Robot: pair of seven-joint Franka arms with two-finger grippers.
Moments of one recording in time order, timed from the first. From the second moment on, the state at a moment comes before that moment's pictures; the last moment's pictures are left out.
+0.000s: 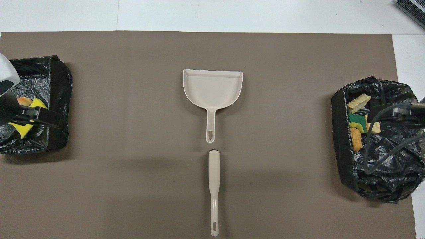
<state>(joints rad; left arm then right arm) -0.08 -0.01 0.02 -1.60 -0.02 1.51 0.09 0.05 -0.11 -0.04 -1.67 -0.03 1.59 0.18</state>
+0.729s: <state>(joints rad) -0.08 -0.01 0.02 -1.60 -0.02 1.51 0.11 0.05 -0.11 -0.04 -1.67 -0.03 1.59 0.18</state>
